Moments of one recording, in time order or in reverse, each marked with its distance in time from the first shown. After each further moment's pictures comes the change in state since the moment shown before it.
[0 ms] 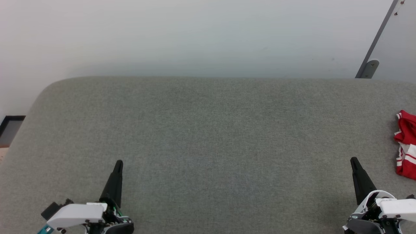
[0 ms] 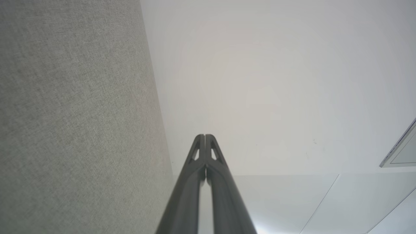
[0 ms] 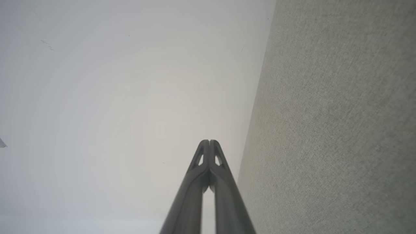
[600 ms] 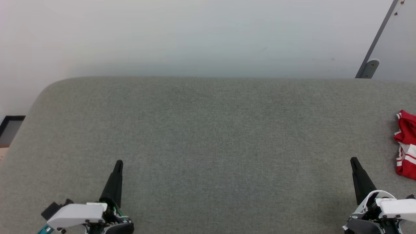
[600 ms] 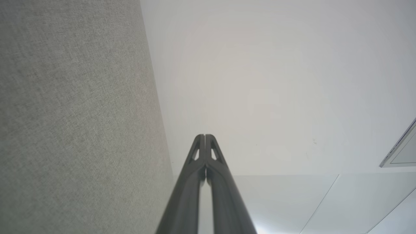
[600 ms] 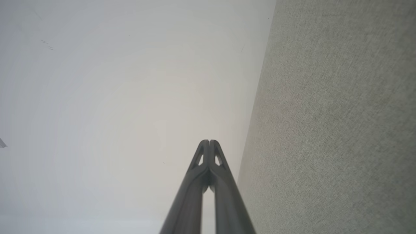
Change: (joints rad) left arm 0.000 0.000 0.000 0.000 0.000 0.000 0.000; right arm 0.000 0.000 0.000 0.000 0.000 0.000 0.000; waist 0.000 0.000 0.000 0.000
